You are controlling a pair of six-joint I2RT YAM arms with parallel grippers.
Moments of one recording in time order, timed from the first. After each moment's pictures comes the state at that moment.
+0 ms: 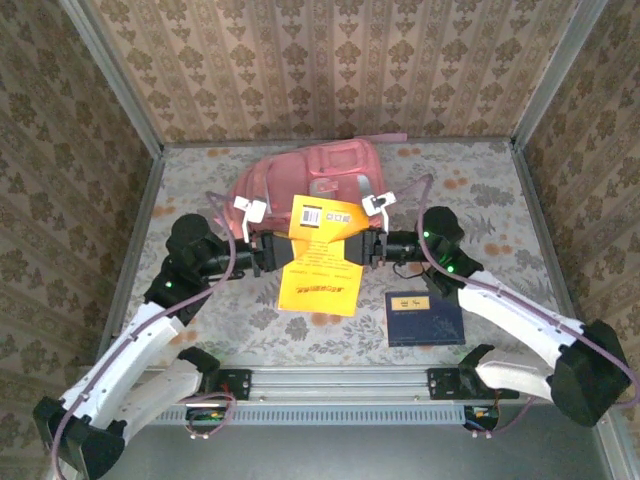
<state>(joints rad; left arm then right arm) -0.56 0.82 0.77 0.04 0.89 -0.79 0.58 1.12 0.73 0.52 -0.89 0.96</state>
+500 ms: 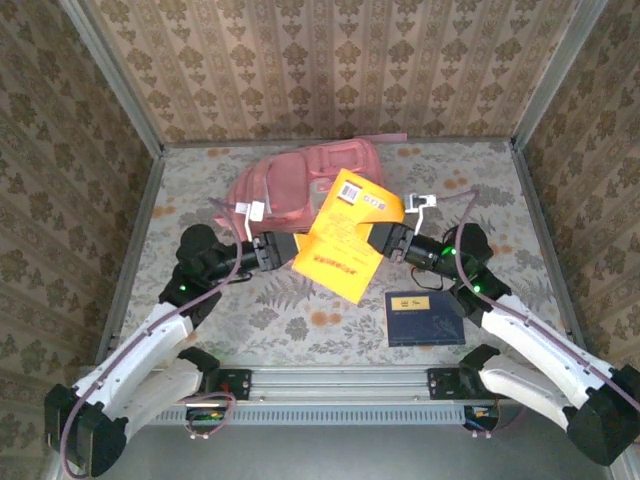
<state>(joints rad) -0.55 0.84 0.61 0.28 0.77 -1.01 0.54 0.89 0.62 0.41 -0.50 1.05</state>
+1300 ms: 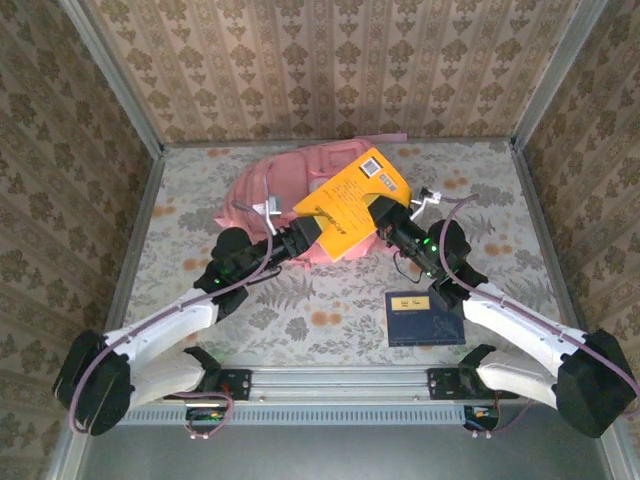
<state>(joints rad) -0.71 1.09 0.56 0.60 0.39 -1.13 0.59 1.07 0.60 0.61 -0.08 1.32</state>
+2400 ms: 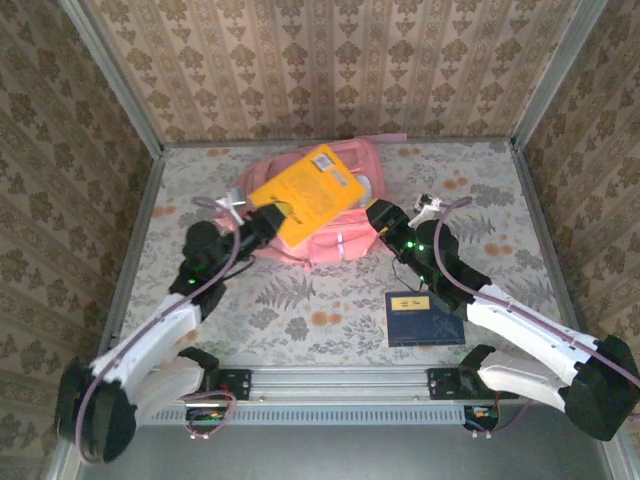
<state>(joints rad) -0.43 0.88 0.56 0.37 0.43 -1.16 0.65 1.03 0.68 0.20 0.20 1.14</state>
